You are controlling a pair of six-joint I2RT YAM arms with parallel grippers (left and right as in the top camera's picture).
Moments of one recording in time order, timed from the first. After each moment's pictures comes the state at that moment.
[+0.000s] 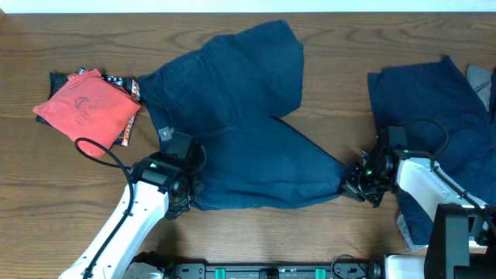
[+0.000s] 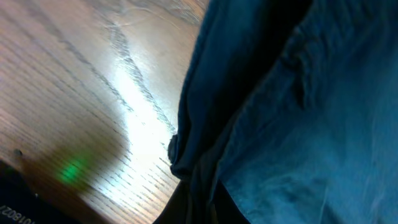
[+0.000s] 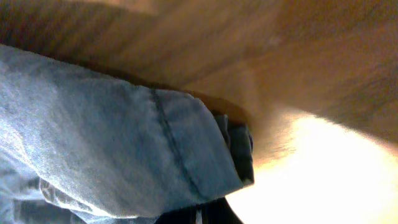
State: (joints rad) left arm -0.34 1.22 0.74 -1.02 -0.04 -1.09; right arm -0.04 1.54 0.65 -0.70 -0.42 0.55
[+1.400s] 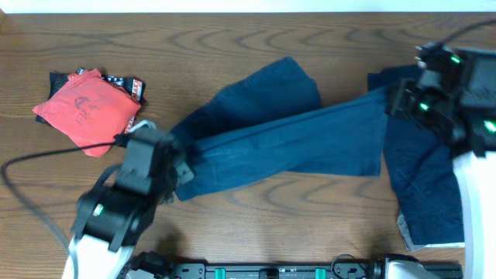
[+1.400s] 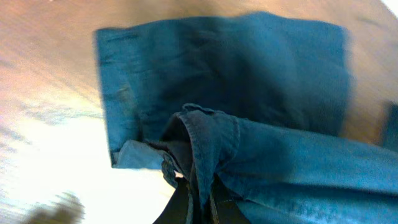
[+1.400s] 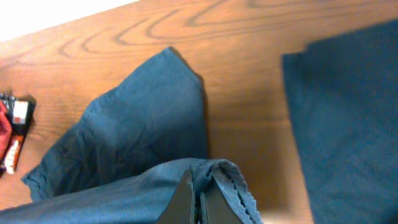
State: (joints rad) left arm -0.35 0.96 1.04 -1.09 -0.11 -0.91; right arm -0.06 1.35 1.39 -0.89 -0.28 0.19
